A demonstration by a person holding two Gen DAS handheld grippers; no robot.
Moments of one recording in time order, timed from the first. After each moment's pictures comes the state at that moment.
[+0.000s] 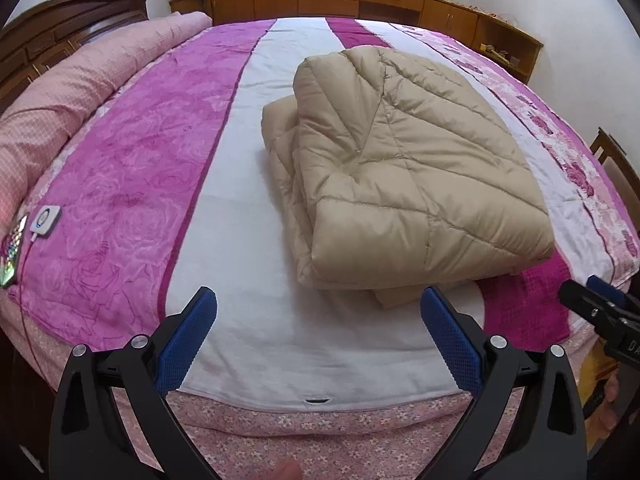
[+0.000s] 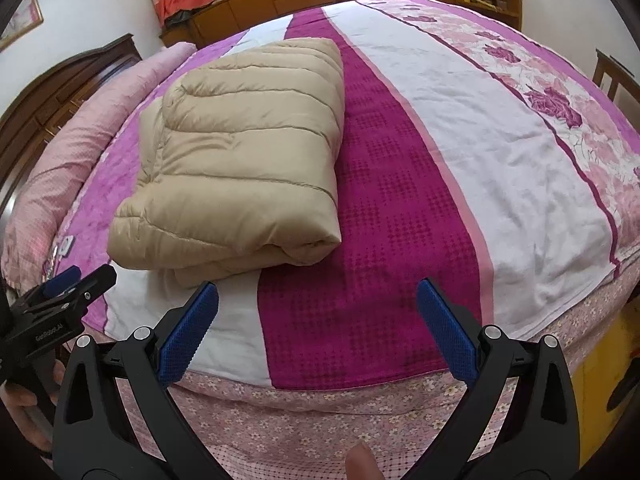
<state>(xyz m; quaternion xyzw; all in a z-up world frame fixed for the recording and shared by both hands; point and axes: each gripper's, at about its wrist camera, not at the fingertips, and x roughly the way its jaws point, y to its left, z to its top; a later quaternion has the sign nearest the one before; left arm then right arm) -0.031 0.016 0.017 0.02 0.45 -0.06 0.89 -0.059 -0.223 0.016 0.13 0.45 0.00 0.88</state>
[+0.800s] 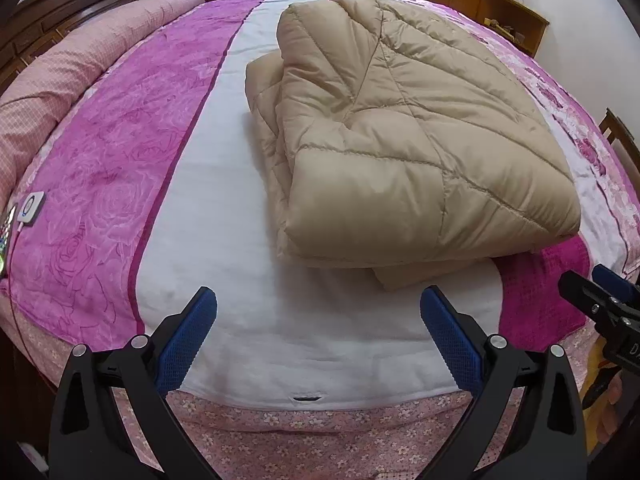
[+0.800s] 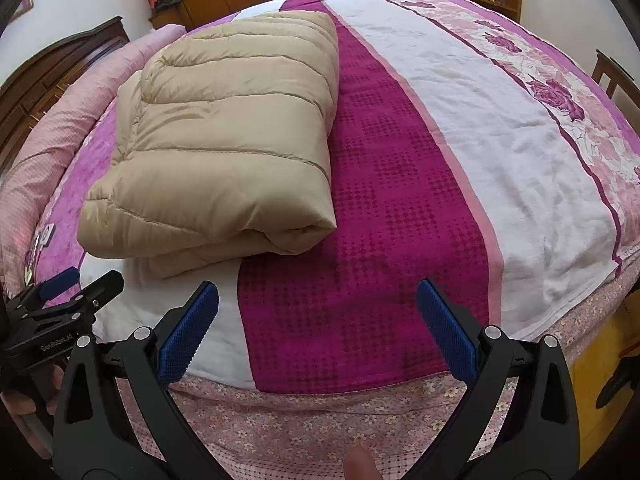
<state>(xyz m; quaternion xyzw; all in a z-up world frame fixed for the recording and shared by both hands) -0.018 0.001 -0.017 0.03 0.50 -0.06 0.87 -0.045 -0.218 -0.009 0.12 0.48 -0.02 0.87</state>
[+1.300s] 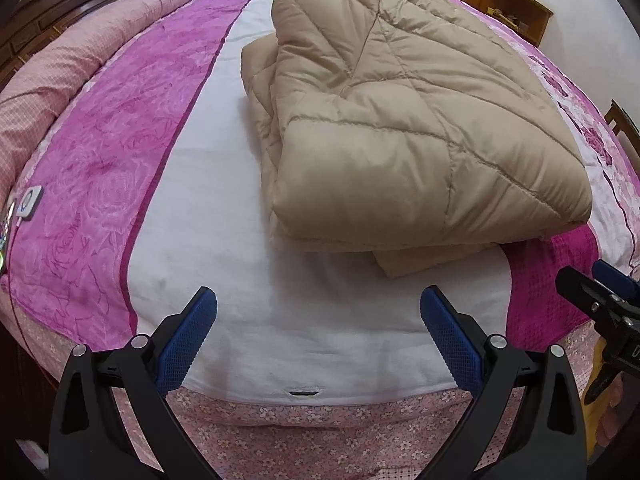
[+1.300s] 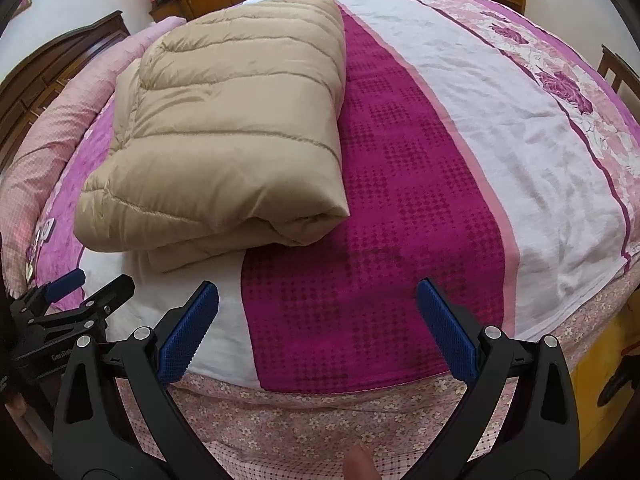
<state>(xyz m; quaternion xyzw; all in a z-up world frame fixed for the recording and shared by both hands) -0.016 -0.002 -0.027 0.03 0.51 -0.06 0.86 -0.039 -0.215 -0.020 0.13 0.49 -0.01 0.86</state>
